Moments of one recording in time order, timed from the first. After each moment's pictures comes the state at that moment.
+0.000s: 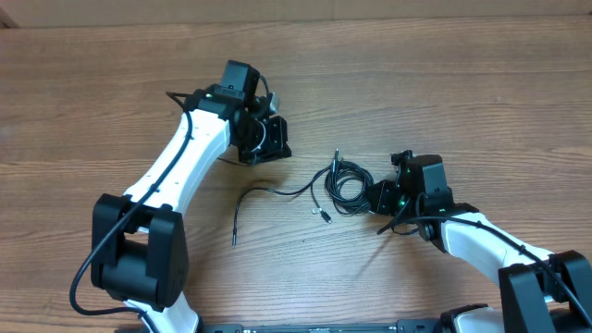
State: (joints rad) left arm -0.30 1.85 1.43 -0.88 0.52 -0.42; right arm 0.24 1.49 0.50 0.02 -0.33 0.47
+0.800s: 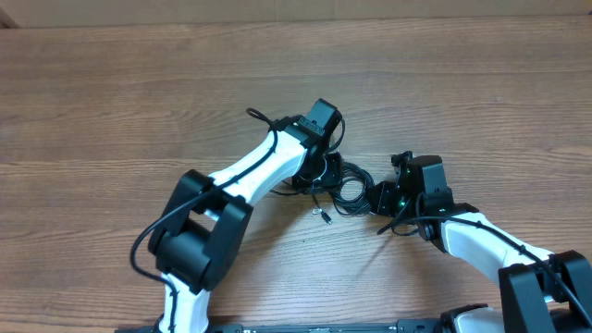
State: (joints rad) left arm -0.61 2.05 1.43 -0.77 0.34 -0.65; right arm 0.24 1.49 0.50 0.01 -0.33 0.47
